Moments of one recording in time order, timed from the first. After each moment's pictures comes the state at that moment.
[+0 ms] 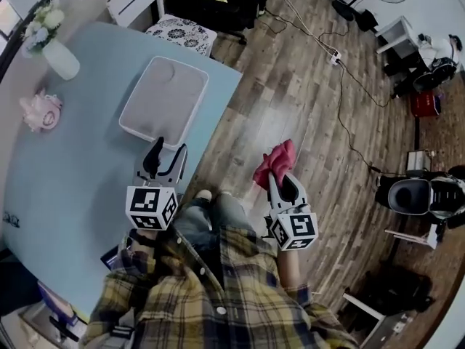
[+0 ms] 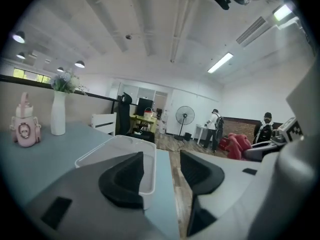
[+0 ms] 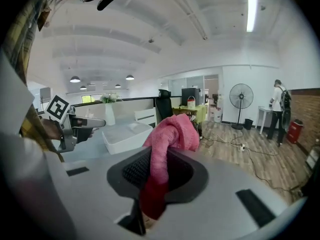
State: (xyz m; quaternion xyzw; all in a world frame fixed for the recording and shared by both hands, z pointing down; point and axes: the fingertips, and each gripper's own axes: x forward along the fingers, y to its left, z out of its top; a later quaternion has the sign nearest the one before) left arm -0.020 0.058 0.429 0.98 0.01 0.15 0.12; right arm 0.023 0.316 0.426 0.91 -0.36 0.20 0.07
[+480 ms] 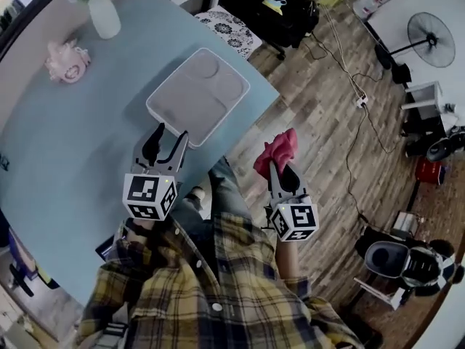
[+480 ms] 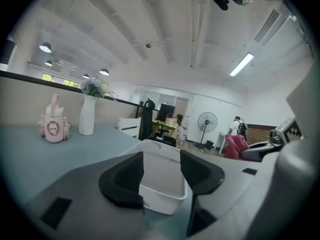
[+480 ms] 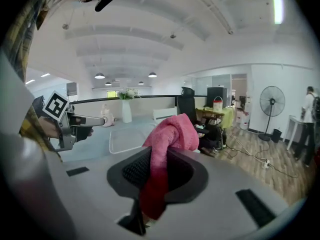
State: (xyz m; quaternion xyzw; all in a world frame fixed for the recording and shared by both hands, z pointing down) left arm -0.028 -0.004 0.426 0.97 -0.13 0.13 0.15; right arm 0.090 0.225 0.424 0.85 -0.49 0.19 0.11
